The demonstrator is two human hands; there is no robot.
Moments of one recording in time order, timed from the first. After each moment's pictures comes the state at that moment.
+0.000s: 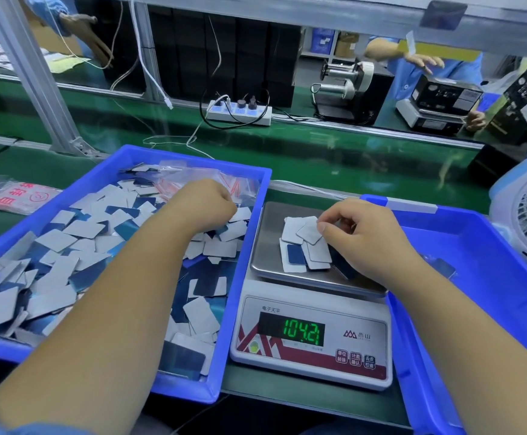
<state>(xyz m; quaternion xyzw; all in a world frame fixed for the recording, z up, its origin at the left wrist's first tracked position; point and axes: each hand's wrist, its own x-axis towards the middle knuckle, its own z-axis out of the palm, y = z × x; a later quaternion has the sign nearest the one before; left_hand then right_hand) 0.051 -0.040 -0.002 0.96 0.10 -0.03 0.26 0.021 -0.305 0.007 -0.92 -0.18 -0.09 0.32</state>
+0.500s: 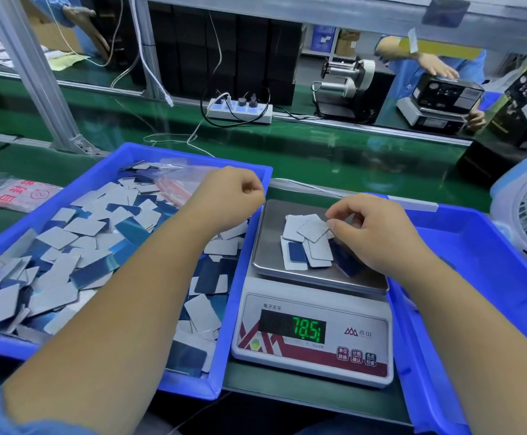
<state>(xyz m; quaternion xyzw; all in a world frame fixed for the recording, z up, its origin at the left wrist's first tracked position) 0.043 -0.068 0.004 0.92 -0.01 0.08 0.37 0.030 -0.316 0.007 -0.94 -0.17 -0.08 0.30</state>
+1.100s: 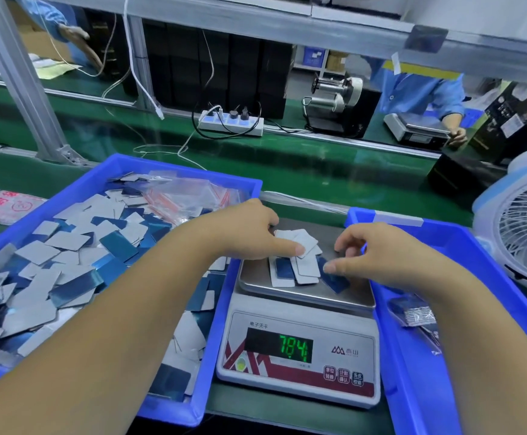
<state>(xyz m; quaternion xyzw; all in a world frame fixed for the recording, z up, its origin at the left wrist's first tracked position) 0.036 -0.103 0.025 0.97 -0.10 -0.11 0.20 0.027 -0.342 0.032 -0.97 -0.10 0.09 0.22</state>
